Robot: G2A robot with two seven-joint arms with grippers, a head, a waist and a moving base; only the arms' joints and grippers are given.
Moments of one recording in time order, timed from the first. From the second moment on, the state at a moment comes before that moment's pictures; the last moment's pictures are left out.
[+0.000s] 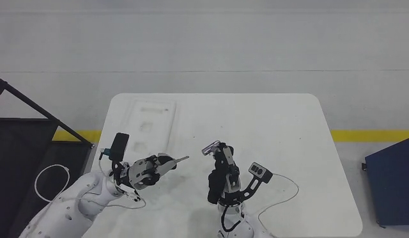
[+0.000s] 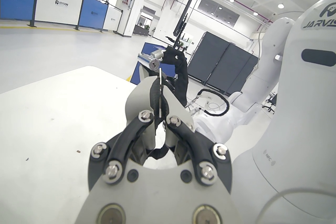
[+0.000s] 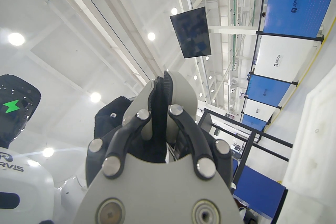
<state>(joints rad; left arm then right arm) 1.48 -0.68 -1.12 -1.73 0.56 -1.01 0.32 -1.47 -1.46 0.79 -1.45 -0.22 -1.01 -0.63</state>
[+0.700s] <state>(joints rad) 1.67 -0.58 -1.40 -2.07 0.16 -0.71 -0.20 -1.47 -1.46 0.79 -1.45 -0.22 -1.01 -0.63</state>
